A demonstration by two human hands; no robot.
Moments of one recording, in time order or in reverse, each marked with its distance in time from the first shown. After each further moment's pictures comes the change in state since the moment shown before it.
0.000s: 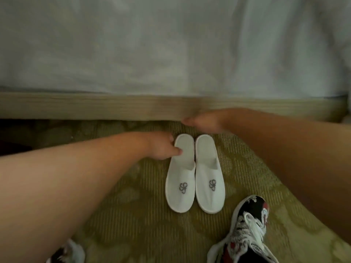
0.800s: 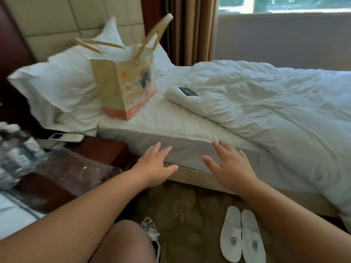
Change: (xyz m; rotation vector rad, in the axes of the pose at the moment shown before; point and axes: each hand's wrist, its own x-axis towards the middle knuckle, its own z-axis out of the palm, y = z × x) left_hand -0.521 -0.077 -0.081 -0.170 0.821 -0.191; right_hand -0.358 -0.288 0.076 -0.352 0.852 -0.460
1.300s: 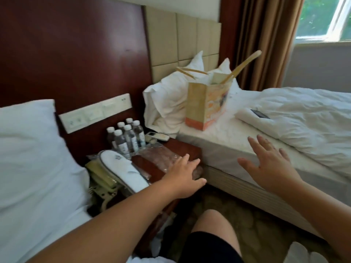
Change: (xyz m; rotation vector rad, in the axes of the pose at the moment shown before) left_hand -0.186 -0.113 -0.059 0.022 0.181 -0.141; right_hand -0.055 -0.176 -0.026 -0.074 0.054 -0.250
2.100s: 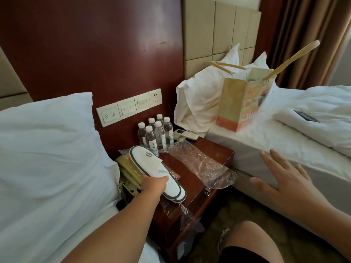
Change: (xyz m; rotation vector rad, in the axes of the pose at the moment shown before) left_hand 0.000 -0.183 0.025 -1.035 0.480 -1.089; right_hand 0.008 -0.062 0.044 0.041 -0.131 -0.125
